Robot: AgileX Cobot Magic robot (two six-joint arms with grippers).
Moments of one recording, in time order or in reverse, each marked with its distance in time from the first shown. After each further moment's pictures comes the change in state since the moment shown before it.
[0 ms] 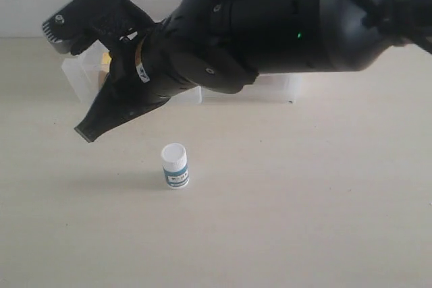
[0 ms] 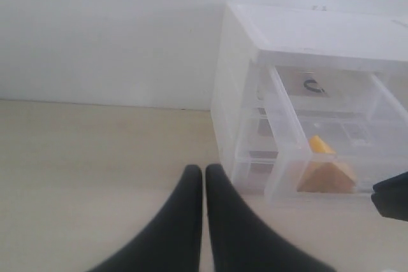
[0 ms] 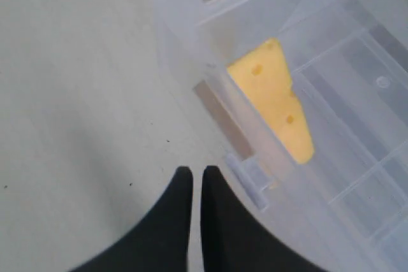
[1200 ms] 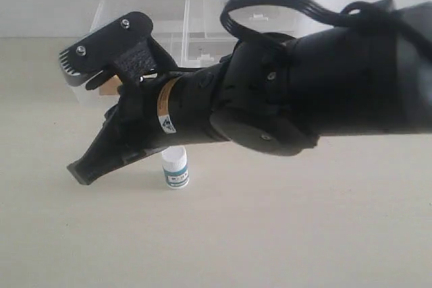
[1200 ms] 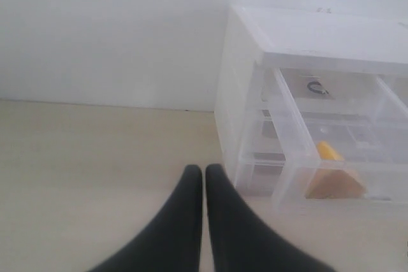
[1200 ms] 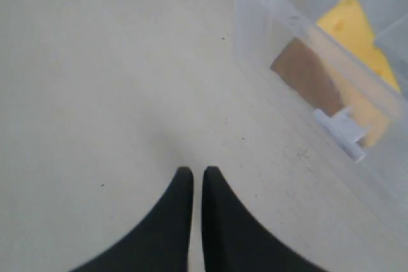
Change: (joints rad) left arm 0.000 0.000 -0.002 0.000 0.012 0.000; right arm 0.031 -0.107 0.257 0.044 -0.280 0.124
